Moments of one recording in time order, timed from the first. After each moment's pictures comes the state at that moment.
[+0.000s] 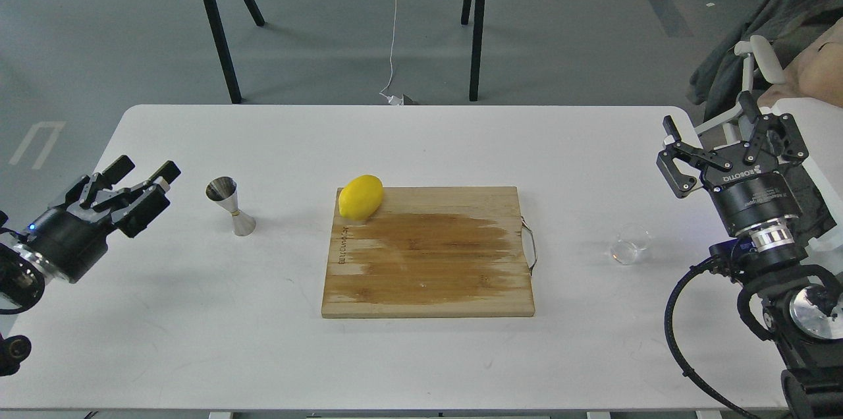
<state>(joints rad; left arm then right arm) -0.18 0.86 -0.68 -1.17 1.58 0.49 -0.49 0.11 -0.32 1.44 1.21 0.27 0.49 -0.08</state>
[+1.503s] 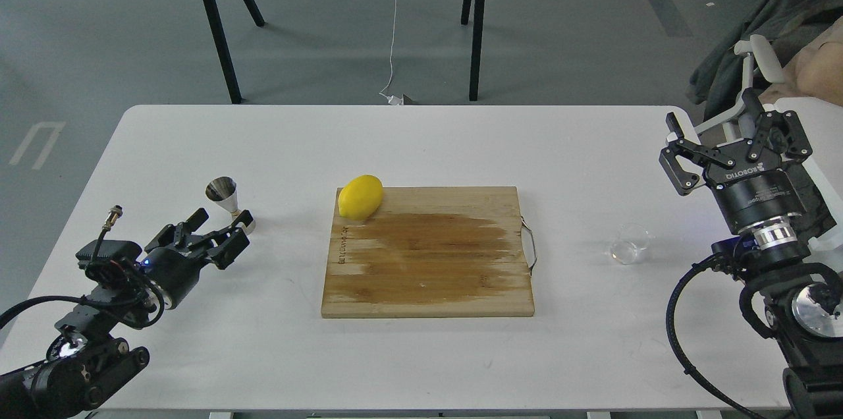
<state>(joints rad) -0.36 0.40 -0.61 -0.65 1.67 0.49 -0.49 0.11 -0.32 1.45 1.22 0.27 0.49 -0.08</state>
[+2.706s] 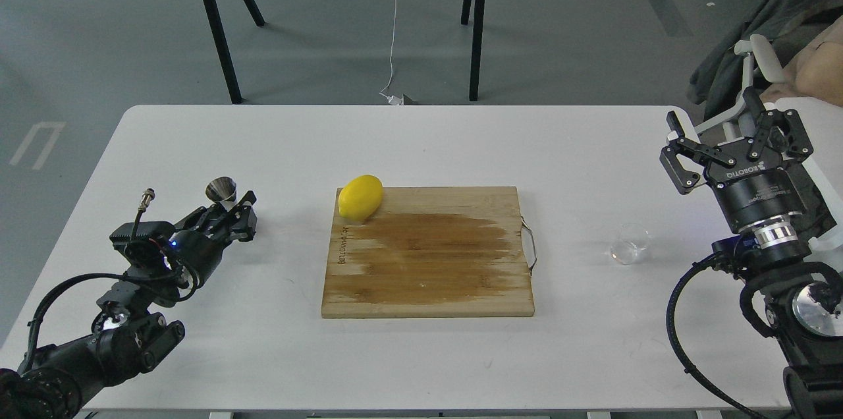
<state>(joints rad) -0.49 0.22 -0.60 -0.33 1.68 0.49 -0.49 0.11 -0.32 1.45 1.22 0.27 0.49 -0.08</state>
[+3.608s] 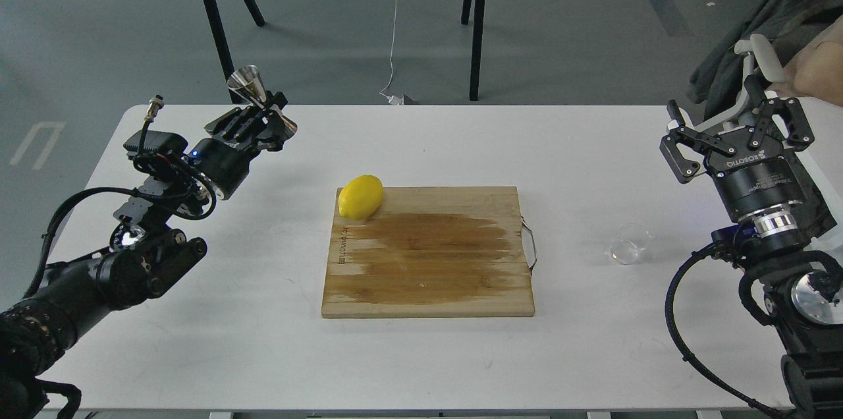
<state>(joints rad) -0.71 0.27 -0.61 -0.65 1.68 0.49 -0.49 0.16 -0.32 1.45 1.20 0.27 0.49 -0.08</state>
